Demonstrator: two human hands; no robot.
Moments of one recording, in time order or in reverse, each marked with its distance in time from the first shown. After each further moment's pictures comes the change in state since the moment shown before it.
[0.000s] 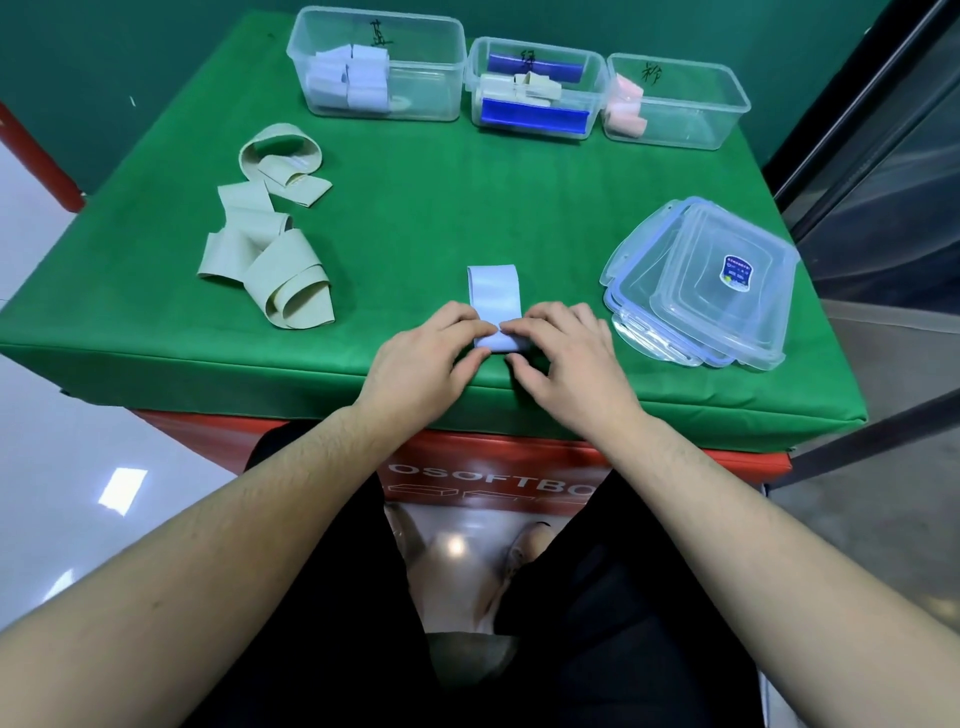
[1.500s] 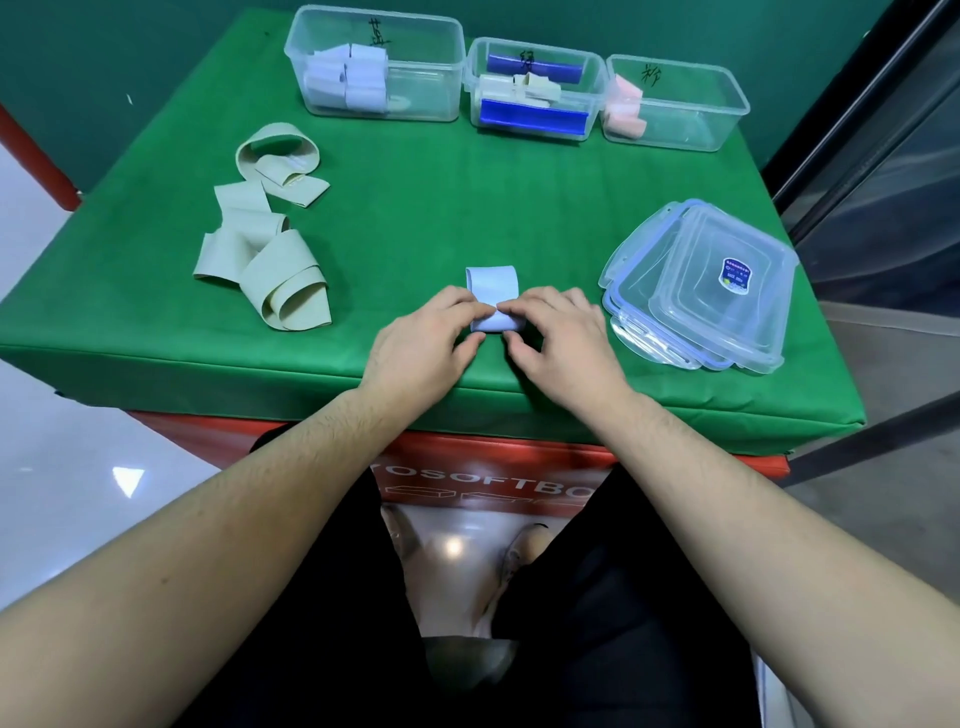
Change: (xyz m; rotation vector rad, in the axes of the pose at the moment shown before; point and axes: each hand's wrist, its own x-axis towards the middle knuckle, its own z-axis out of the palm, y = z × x) left_hand 0.020 0.000 -0.001 0.016 -0.021 -0.078; right_hand 0.024 0.003 0.005 0.040 -0.042 0.080
